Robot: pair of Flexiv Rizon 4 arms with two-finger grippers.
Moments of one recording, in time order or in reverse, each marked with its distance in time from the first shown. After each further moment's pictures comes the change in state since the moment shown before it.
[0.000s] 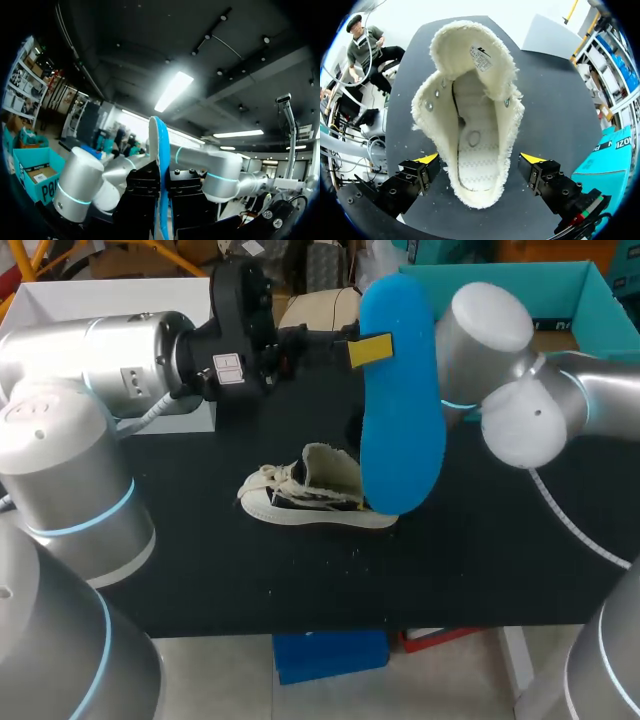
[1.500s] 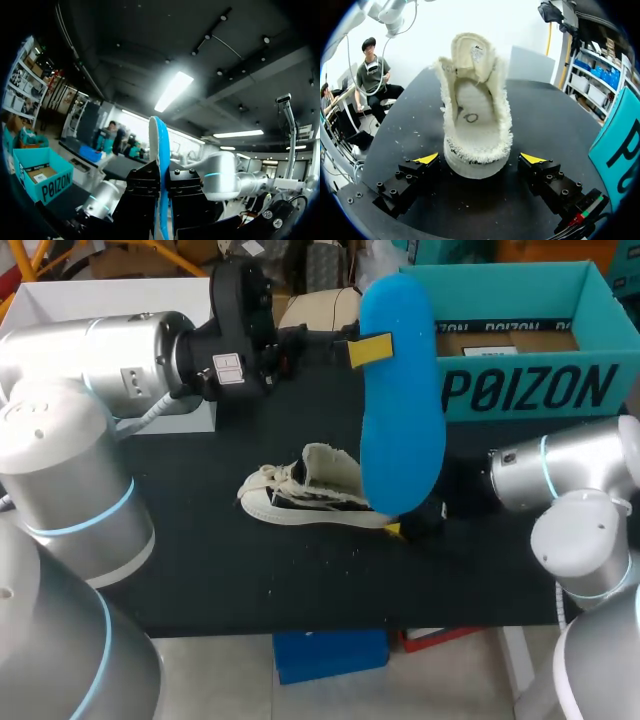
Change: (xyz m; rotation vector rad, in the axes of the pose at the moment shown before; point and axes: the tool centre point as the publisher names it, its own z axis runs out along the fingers) left arm 0.000 0.000 0.000 0.000 0.000 0.000; right arm 0.001 -0.054 0.033 -0.565 -0.033 0.042
